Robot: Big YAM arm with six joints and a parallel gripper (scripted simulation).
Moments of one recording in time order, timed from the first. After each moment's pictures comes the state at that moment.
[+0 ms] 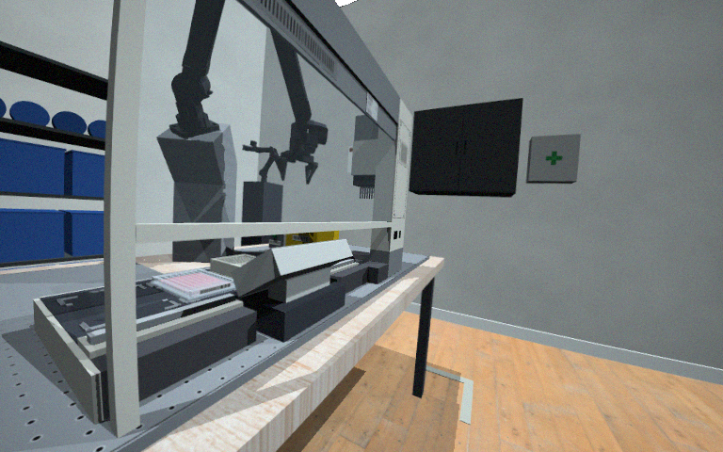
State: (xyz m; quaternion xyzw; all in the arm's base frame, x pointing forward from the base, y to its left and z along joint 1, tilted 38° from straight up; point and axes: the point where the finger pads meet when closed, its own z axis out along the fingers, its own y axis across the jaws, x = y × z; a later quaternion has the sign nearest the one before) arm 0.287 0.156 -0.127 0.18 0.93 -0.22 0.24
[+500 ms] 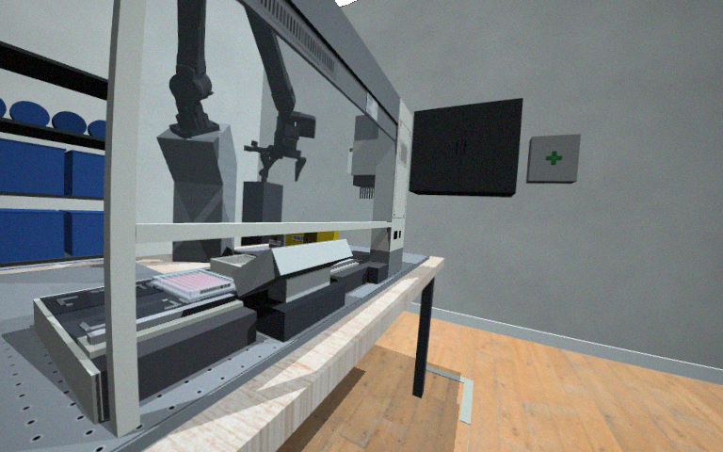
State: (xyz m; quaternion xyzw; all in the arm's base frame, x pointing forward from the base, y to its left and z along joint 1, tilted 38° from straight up) arm 0.281 0.099 -0.095 0.26 0.91 -0.20 0.26
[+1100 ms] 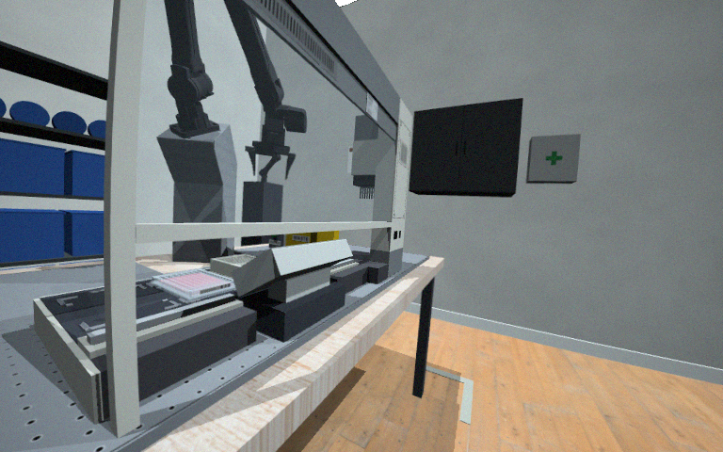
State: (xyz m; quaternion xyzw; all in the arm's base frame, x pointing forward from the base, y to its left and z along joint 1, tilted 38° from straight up) arm 0.276 0.058 -0.073 0.32 0.89 -0.18 0.27
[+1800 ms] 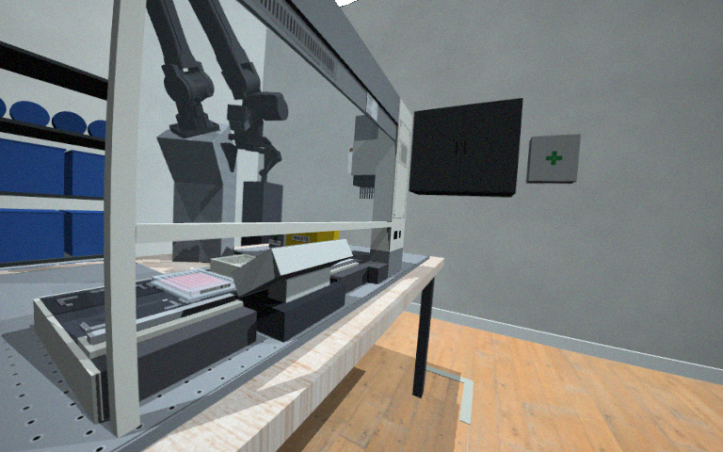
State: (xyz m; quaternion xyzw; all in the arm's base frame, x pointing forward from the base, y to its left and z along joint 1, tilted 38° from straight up) arm 0.269 -0.011 -0.034 0.45 0.83 -0.14 0.29
